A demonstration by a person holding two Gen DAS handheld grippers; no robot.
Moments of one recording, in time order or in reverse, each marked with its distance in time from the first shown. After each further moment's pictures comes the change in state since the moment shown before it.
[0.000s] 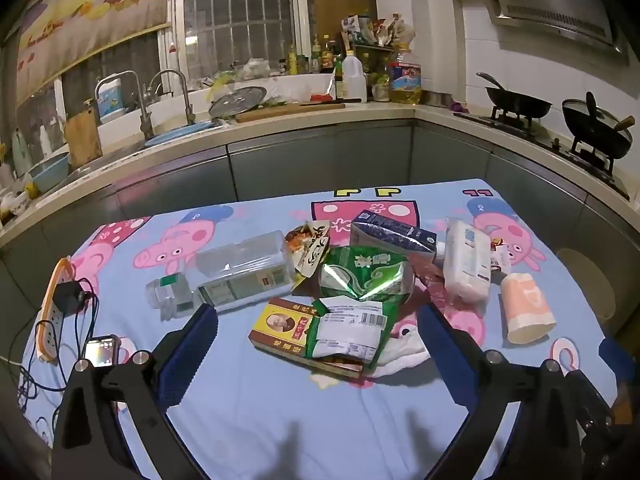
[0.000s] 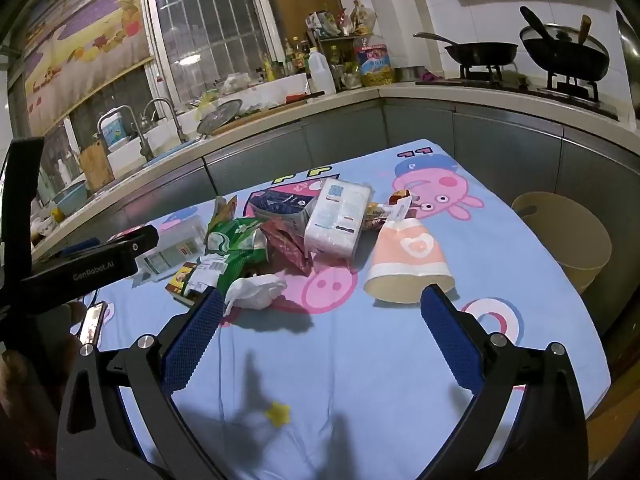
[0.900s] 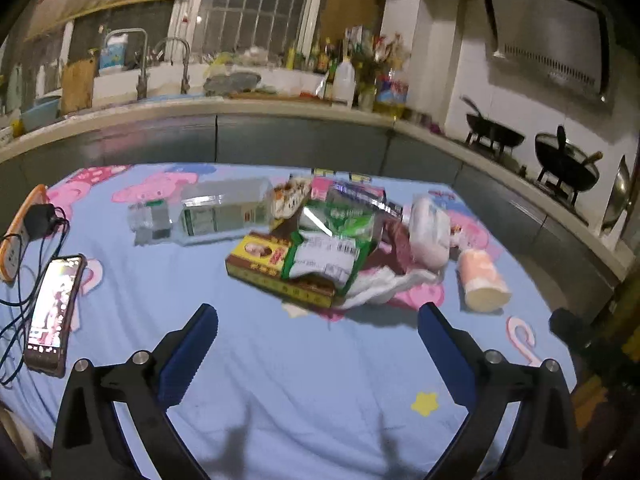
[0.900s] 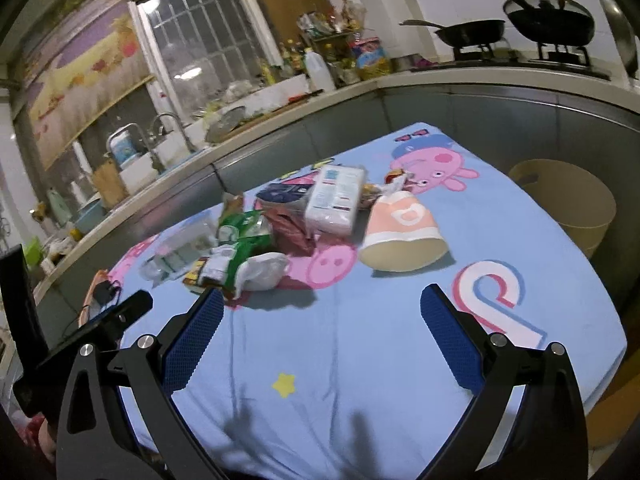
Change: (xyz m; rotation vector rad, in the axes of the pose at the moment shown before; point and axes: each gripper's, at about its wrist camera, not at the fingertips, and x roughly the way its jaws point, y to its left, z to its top) left arm -0.030 0.021 -0.079 -0.156 -0.045 -0.175; right arm -0.019 -0.025 -0.026 0.084 -0.003 0.078
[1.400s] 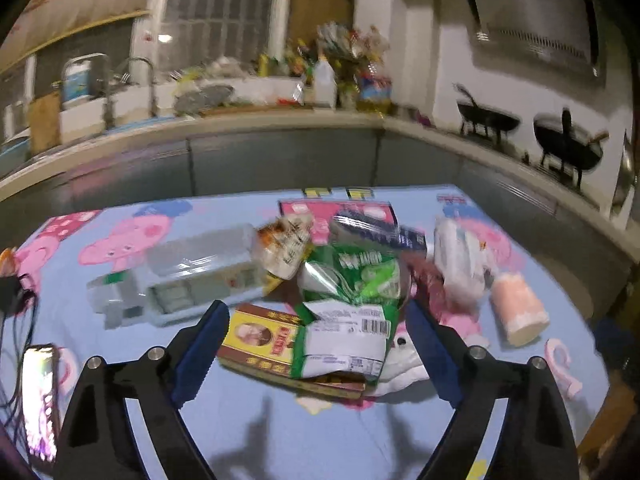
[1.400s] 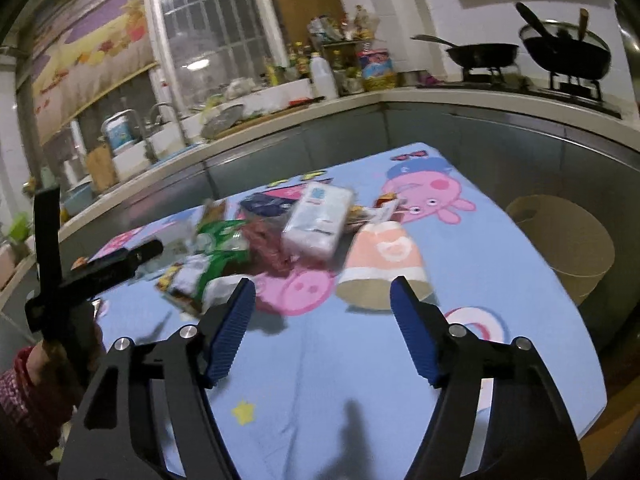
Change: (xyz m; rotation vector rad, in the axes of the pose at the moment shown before) left arm 0.094 0.007 0.054 0.135 0.036 -0.033; right arm 0.027 -0.014 0.025 -0.088 -0.016 -0.061
